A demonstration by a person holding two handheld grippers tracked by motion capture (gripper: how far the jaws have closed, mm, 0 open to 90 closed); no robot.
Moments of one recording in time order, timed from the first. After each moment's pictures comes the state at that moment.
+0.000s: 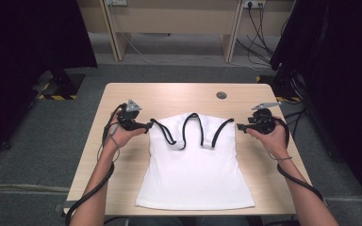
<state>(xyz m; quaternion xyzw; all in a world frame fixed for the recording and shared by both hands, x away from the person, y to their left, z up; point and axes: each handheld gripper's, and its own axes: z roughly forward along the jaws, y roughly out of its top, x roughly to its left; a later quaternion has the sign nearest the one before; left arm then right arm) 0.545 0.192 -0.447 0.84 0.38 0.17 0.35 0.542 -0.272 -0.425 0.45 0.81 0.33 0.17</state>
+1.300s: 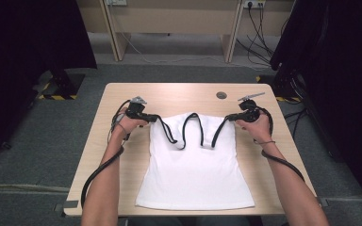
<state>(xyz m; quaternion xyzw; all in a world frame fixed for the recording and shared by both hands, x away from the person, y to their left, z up) 0.558 0.200 -0.456 0.82 0.36 0.10 0.44 0.570 -0.252 -0.438 0.46 0.81 0.36 0.10</state>
